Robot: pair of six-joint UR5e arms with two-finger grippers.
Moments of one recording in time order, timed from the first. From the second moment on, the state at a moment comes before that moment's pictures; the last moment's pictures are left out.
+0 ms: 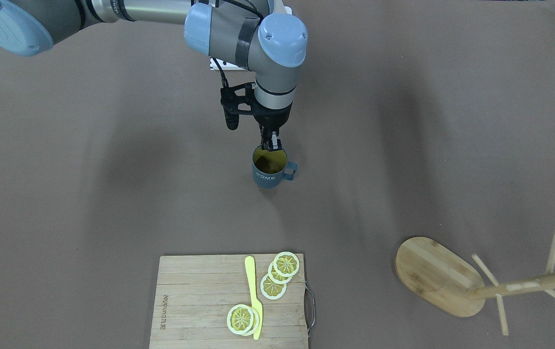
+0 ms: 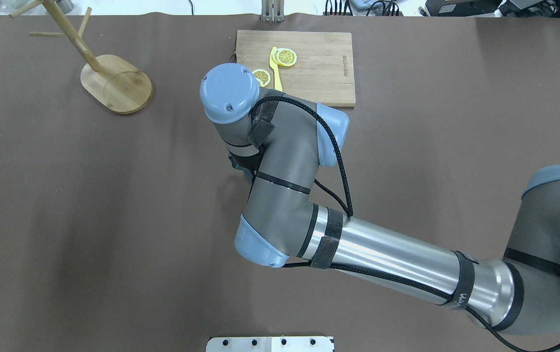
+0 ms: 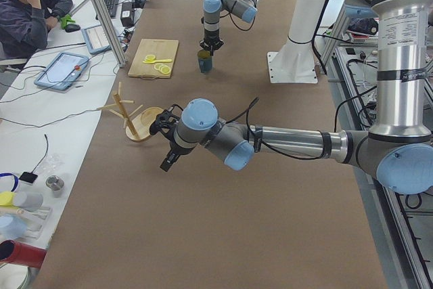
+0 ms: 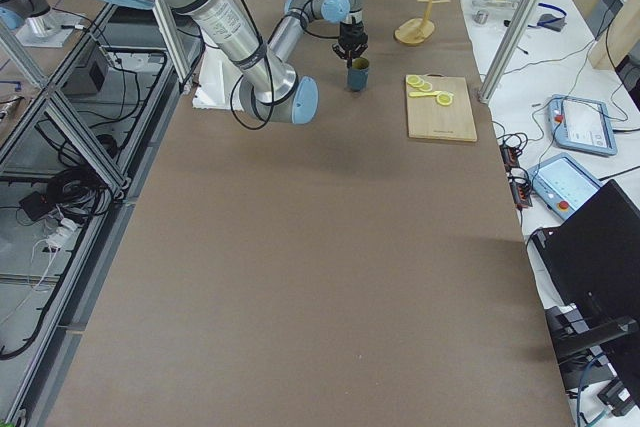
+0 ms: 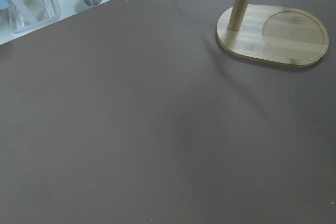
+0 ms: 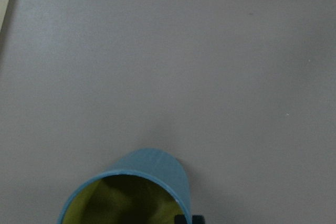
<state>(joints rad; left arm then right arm) -1.53 -1.48 -1.71 -2.16 -2.38 -0.03 0.50 -0.56 1.42 -1.78 1.85 2.57</state>
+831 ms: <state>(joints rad) -1.53 -1.49 -1.71 -2.16 -2.38 -0.03 0.59 -0.66 1.59 -1.78 1.87 2.36</state>
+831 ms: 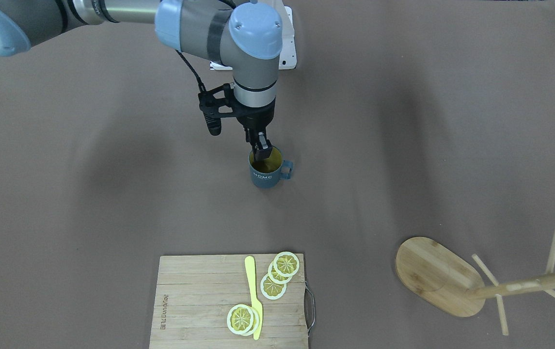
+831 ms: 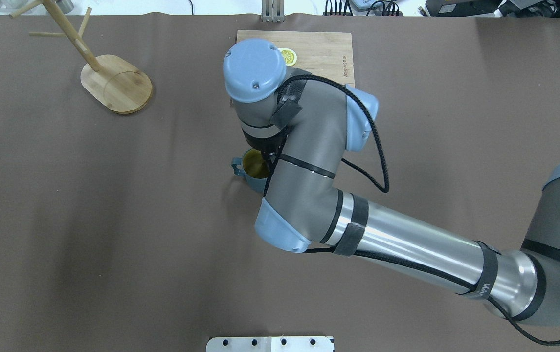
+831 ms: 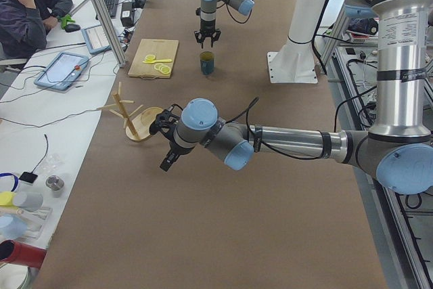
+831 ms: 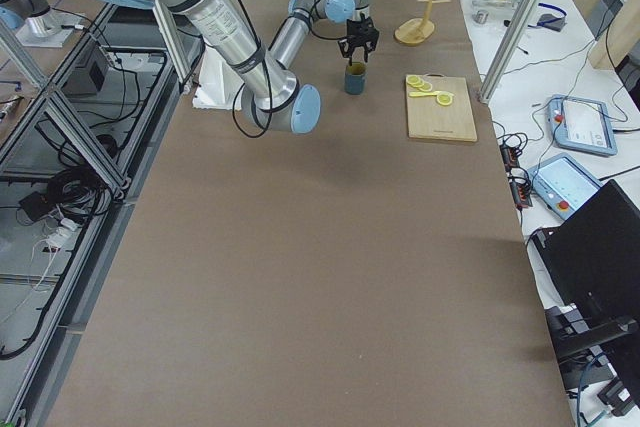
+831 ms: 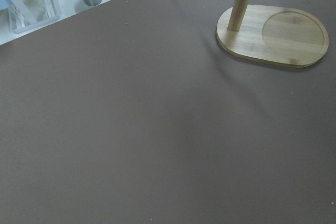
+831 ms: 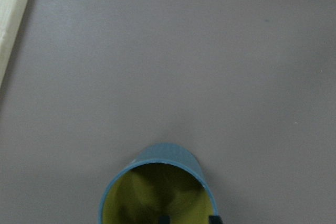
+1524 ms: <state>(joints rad) -1.29 -1.57 -1.72 -2.42 -2.42 -0.28 0.85 -1.09 1.86 -1.78 1.86 1.66</state>
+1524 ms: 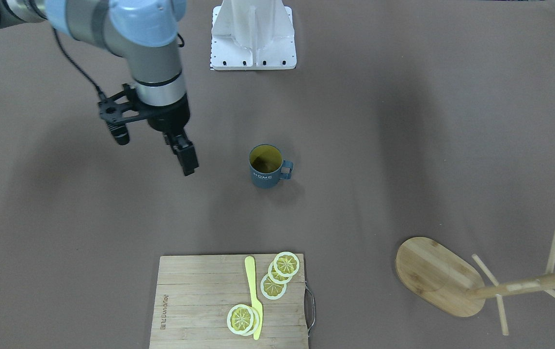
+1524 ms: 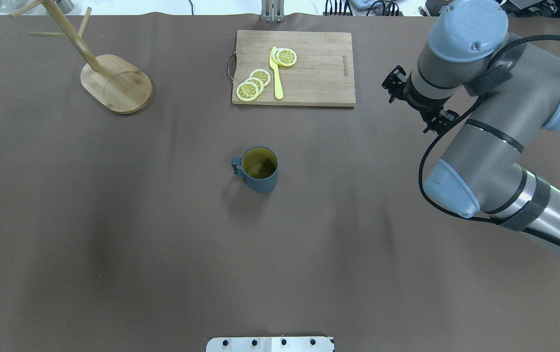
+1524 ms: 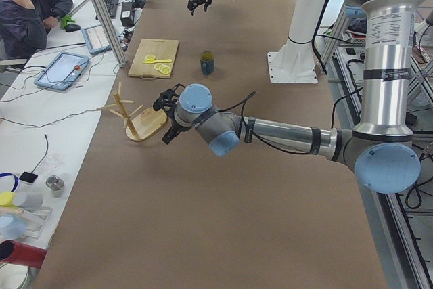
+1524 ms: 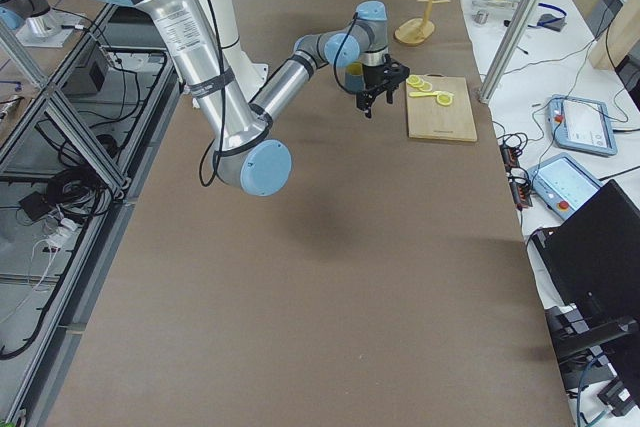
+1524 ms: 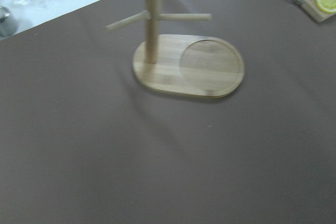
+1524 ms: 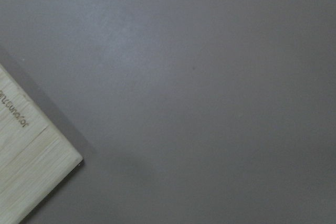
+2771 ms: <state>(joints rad) -0.70 -1.82 -1.70 -2.60 -1.91 -0.51 1.33 -1.51 1.81 -1.66 2.16 0.40</state>
